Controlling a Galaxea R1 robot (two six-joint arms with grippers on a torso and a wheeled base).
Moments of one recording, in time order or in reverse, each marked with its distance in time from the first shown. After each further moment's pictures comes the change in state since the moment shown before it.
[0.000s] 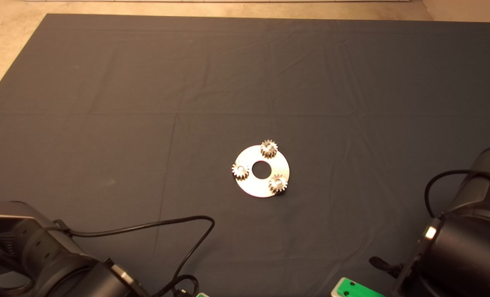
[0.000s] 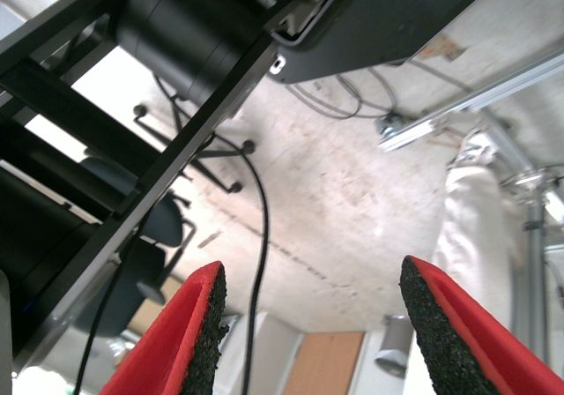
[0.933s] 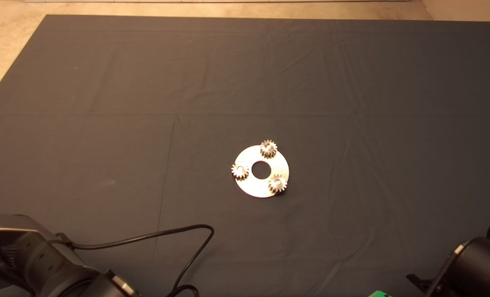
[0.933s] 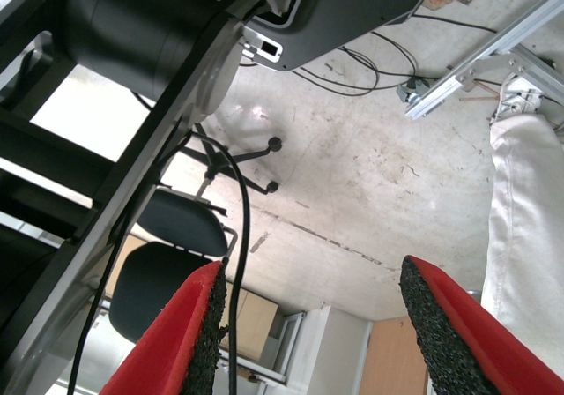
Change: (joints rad) left arm 0.066 -0.005 -0.001 0.024 0.000 -0.010; right arm -0.176 -0.272 0.007 -0.136 0.000 -0.053
